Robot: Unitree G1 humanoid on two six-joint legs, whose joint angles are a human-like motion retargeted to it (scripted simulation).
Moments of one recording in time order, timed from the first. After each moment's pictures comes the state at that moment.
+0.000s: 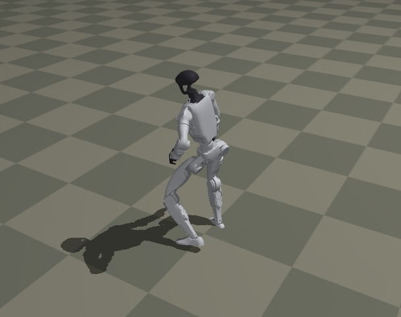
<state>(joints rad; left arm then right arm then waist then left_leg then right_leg) 0.45 0.98 -0.46 -0.04 0.00 -0.36 -0.03 -0.10 -0.28 0.51 1.22 -0.35 -0.12 -0.29 0.30 0.14 0.19 -0.39 0.82 -0.02 1.27 -0.63 -0.11 -0.08 0.32 -0.21 0.46 -0.37 -0.01</state>
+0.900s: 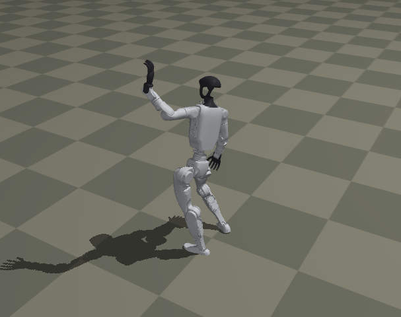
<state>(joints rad) 0.00 1.45 0.86 0.36 0.41 0.03 0.96 -0.06 -0.43 0.16 1.17 -0.14 -0.06 -0.31 -0.13 -0.07 0.06 0.12 -0.41 0.24 0.09 -0.43 0.14 -0.56 -0.74 0.17 1.03 -0.30 0.26</state>
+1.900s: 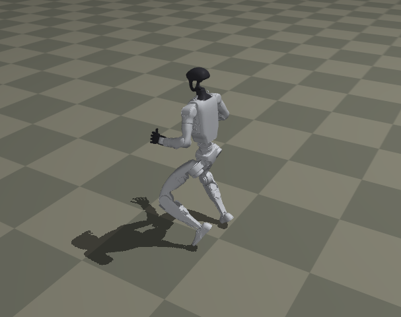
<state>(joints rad) 0.08 0.49 -0.17 -0.03 0.01 -0.15 -0.12 0.04 -0.63 -0.03 0.44 0.05 -0.24 -0.27 -0.04 0.21 0.16 -0.70 0.51 -0.14 1.69 -0.06 -0.13 -0.29 -0.13 -0.40 1.12 -0.02 -0.20</state>
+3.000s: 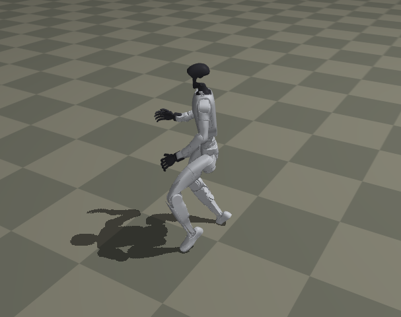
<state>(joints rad) -0.18 0.40 -0.58 0.66 0.20 -0.18 0.17 0.05 -0.54 0.10 0.19 0.33 -0.38 -0.35 -0.04 0.11 0.05 -1.08 0.45 -0.08 1.32 0.29 -0.26 -0.31 -0.08 -0.50 0.98 0.13 -0.14</state>
